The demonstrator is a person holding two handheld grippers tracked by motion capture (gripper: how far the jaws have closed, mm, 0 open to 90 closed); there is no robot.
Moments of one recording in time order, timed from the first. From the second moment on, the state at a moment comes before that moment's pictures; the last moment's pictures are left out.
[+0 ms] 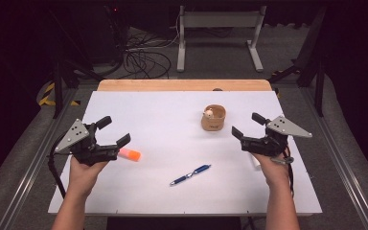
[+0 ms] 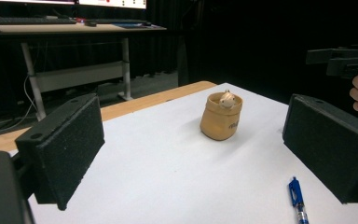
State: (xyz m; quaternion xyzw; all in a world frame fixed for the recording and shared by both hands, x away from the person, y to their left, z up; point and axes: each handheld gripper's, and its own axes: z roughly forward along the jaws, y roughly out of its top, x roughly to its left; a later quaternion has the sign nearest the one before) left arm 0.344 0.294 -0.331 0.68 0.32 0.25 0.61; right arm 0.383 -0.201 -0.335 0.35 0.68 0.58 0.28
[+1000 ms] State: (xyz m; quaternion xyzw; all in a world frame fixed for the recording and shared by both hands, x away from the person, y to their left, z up) left arm 0.340 0.294 -0.329 0.69 0.31 0.25 0.60; right arm 0.401 -0.141 -0.352 0.38 0.69 0.51 0.35
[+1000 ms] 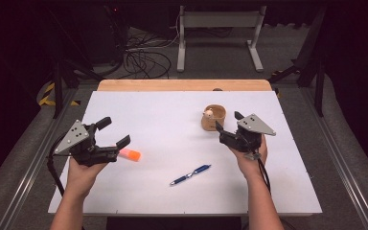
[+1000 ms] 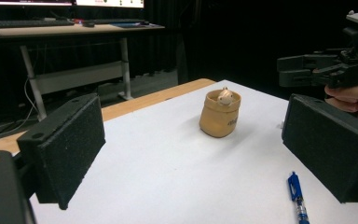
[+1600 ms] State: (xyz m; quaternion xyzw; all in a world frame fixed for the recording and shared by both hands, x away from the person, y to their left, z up) left arm 0.341 0.293 -0.330 0.69 0.31 0.25 0.60; right arm 0.417 -0.113 -0.356 0.37 0.70 0.48 0.36
